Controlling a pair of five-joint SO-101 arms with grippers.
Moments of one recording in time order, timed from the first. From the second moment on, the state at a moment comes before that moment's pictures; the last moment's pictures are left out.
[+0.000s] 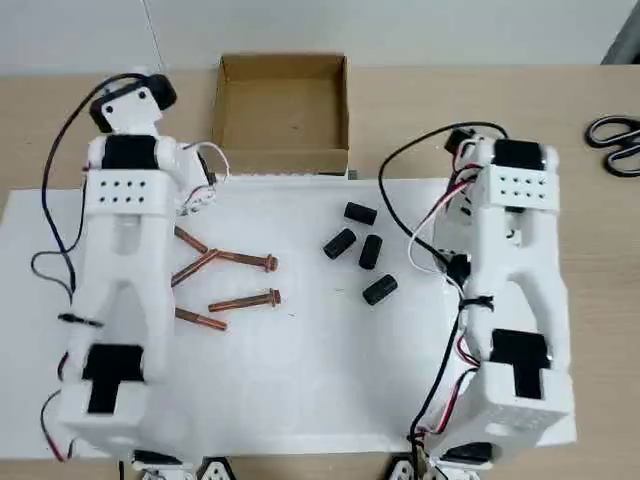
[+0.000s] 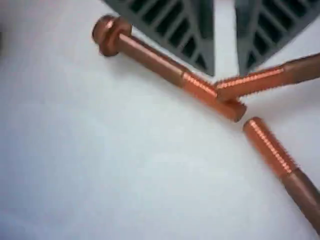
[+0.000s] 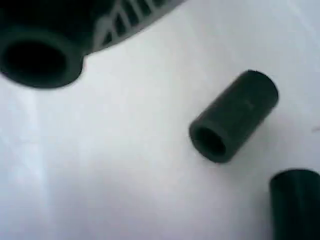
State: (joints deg) left arm -3.7 9.5 -10.5 89.1 32.4; right arm 4.6 9.1 -5.1 98.2 -4.9
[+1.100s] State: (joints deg) left arm -10.5 20.4 -11.0 81.5 46.0; right arm 10.1 7.5 -1.7 97.6 -5.0
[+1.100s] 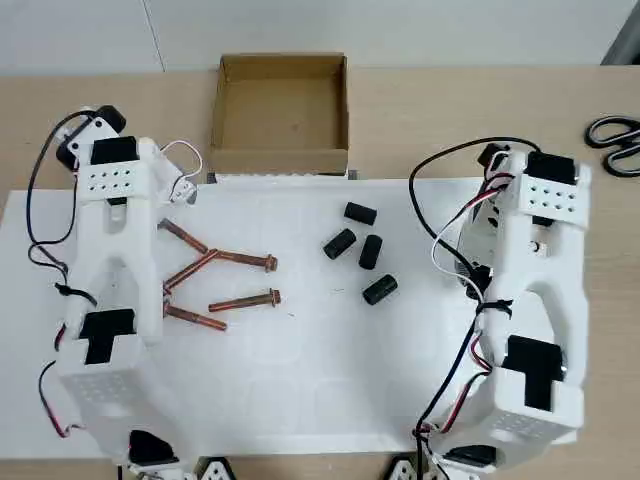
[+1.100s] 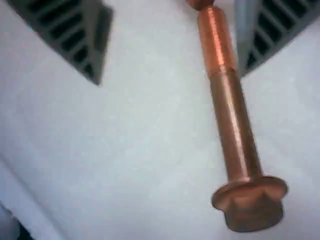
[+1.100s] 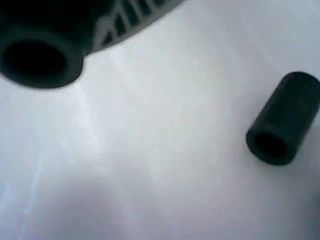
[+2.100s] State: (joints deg) left arm -13.3 31.4 -11.1 79.5 49.0; right arm 10.1 7.5 -1.7 96.5 -5.0
